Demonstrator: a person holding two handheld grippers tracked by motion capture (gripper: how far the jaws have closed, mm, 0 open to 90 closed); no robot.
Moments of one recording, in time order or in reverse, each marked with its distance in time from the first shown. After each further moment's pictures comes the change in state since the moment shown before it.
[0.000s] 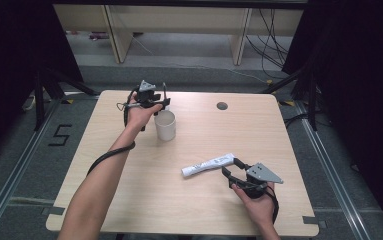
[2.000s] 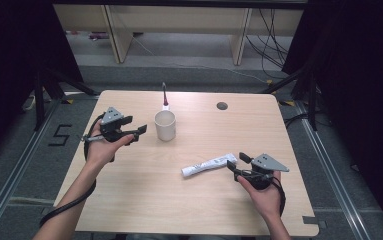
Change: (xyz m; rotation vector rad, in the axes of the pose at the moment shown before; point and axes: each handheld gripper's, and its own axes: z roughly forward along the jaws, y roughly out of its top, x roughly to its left) left arm -0.017 -0.050 -0.143 -0.026 -0.015 0.072; right arm -0.018 0.024 -0.002 0.070 -0.014 0.041
